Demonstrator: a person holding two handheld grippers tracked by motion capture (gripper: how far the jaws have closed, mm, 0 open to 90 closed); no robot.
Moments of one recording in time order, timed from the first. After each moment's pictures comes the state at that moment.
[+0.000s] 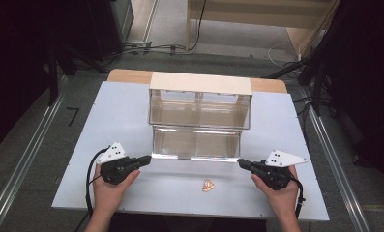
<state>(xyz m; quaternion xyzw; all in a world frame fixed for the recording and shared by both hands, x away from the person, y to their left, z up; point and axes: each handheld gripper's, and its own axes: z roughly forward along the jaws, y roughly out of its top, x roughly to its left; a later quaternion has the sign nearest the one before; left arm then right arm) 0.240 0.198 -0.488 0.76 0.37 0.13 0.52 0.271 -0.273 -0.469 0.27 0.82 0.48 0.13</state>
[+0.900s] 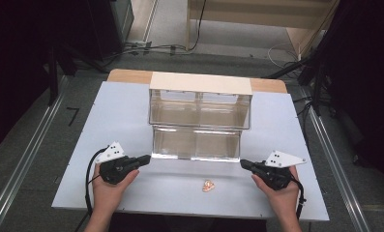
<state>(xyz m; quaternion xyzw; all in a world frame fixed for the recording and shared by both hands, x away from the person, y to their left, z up) 0.241 0.200 -0.488 0.76 0.37 0.12 0.52 0.271 -0.273 -0.475 0.27 0.83 0.47 0.14</state>
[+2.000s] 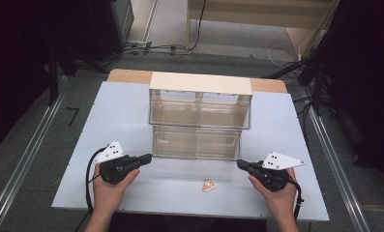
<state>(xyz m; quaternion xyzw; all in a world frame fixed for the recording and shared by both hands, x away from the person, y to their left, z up) 0.237 0.196 -0.477 0.75 0.36 0.12 0.54 0.264 -0.262 -0.465 0.25 0.83 0.48 0.15</state>
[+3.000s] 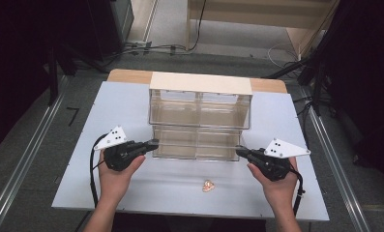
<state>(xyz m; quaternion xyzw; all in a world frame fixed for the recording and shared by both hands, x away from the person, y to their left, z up) 0.259 0.181 -0.438 0.73 0.33 0.13 0.59 0.273 -0.247 -0.422 0.25 0.80 0.51 0.17</state>
